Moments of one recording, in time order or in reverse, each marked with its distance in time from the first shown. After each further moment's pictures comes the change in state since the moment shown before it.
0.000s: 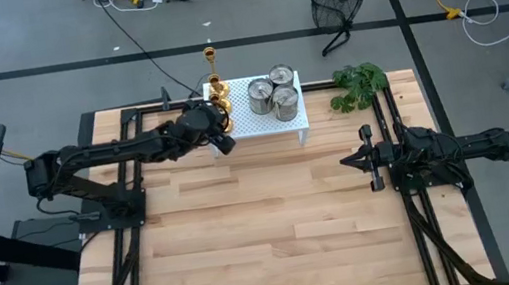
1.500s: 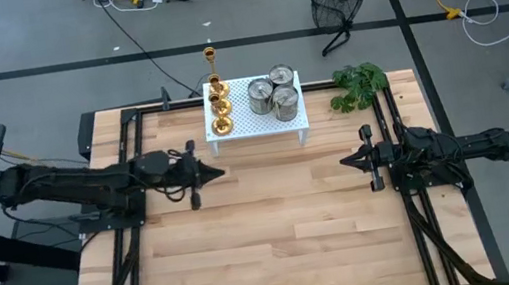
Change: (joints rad) left arm -0.262 -0.397 -0.393 0.240 0.409 0.058; right arm 0.000 0.000 0.000 0.001 0.000 0.000
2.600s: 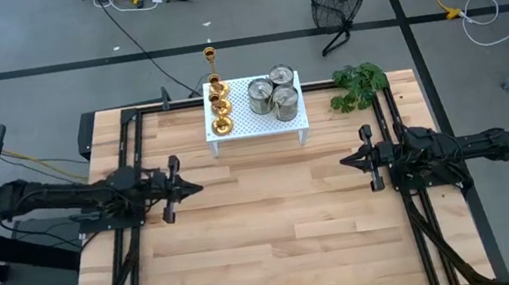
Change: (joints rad) left arm 0.000 -0.441 -0.478 0.339 0.169 -0.036; right arm 0.000 0.000 0.000 0.000 0.000 0.000
